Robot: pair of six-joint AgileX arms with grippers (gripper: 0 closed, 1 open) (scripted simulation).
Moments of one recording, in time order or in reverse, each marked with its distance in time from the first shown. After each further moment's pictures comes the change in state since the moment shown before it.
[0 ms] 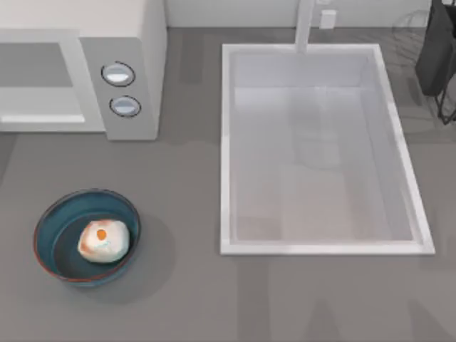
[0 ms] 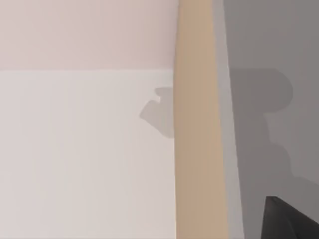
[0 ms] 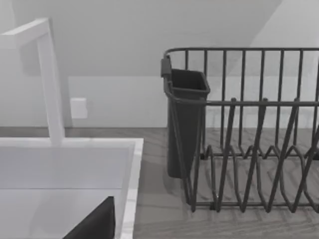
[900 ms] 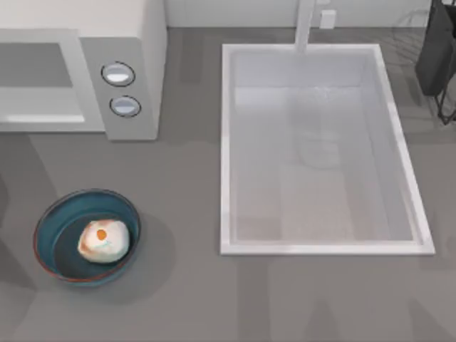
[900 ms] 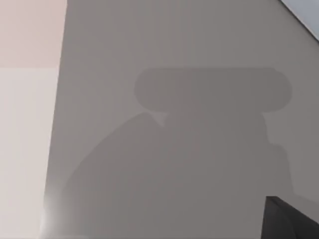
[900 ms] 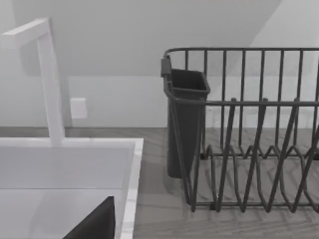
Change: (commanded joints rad) left arm -0.176 -0.315 -0.385 0.184 -0.084 -0.191; right arm 0.000 0.000 0.000 0.000 0.000 0.000
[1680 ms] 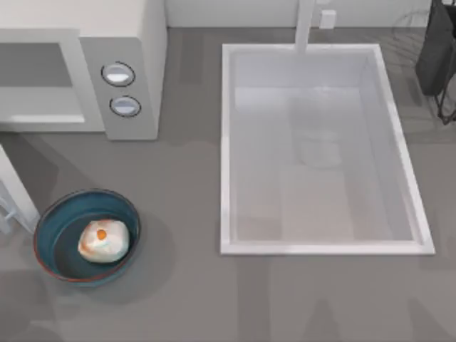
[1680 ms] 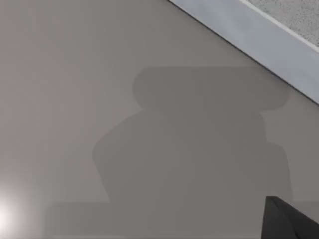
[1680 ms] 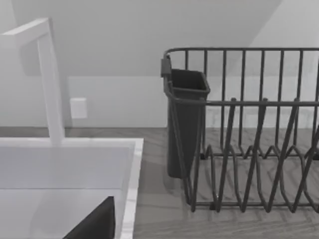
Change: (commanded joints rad) left arm -0.299 -0.310 -0.280 0.104 -0.175 -0.287; right arm 0.000 0.000 0.000 0.000 0.000 0.000
